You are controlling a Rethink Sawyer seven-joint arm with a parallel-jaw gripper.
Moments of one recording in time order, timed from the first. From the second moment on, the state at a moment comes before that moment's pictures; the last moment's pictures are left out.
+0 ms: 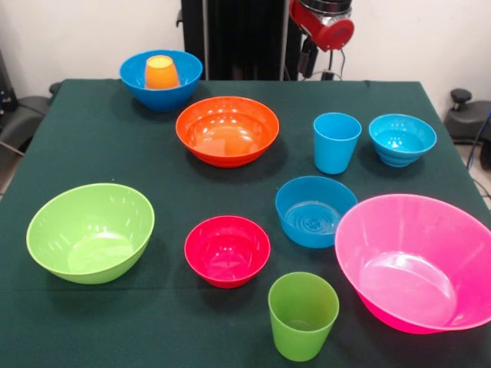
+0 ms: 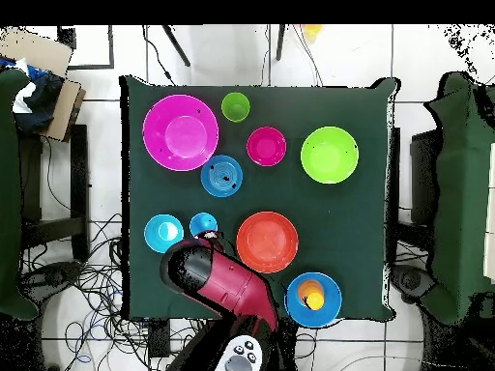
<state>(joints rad) 0.20 -0.67 -0.37 2.03 0.48 0.36 2.38</state>
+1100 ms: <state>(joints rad) 0.20 -0.67 -0.37 2.03 0.46 0.36 2.38</state>
